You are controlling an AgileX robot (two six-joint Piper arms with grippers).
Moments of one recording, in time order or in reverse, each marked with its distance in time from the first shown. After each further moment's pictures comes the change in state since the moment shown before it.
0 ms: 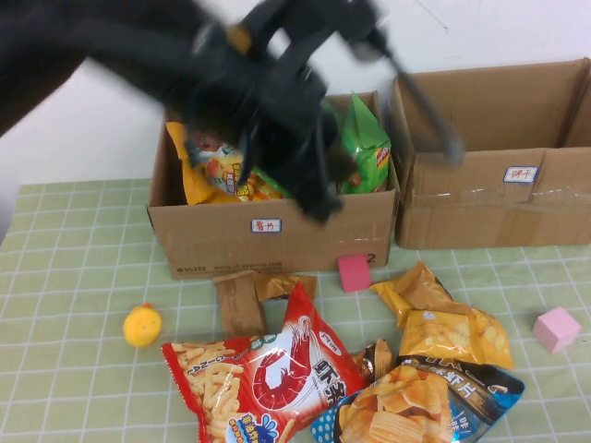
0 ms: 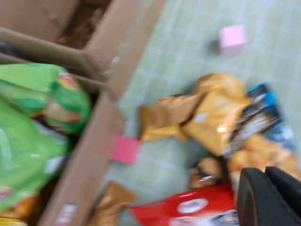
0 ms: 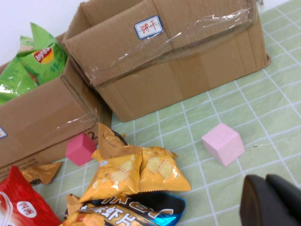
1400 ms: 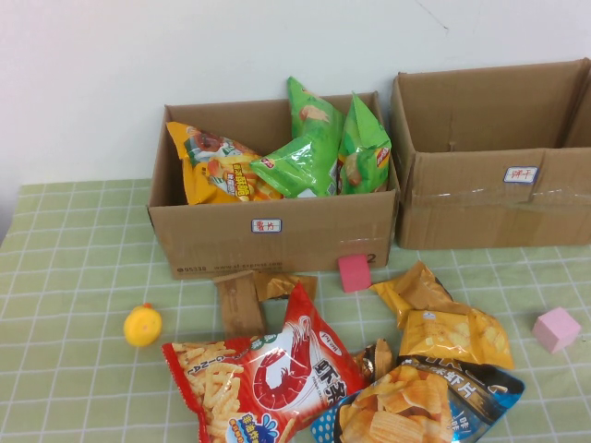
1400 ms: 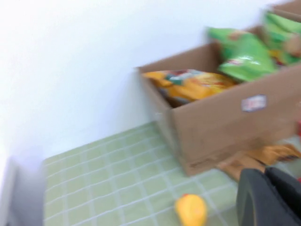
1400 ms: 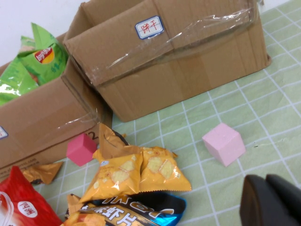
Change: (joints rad) right arm 0.000 0.000 0.000 0.000 0.000 0.002; left arm 0.316 -1.463 1.439 0.474 -0.715 -0.662
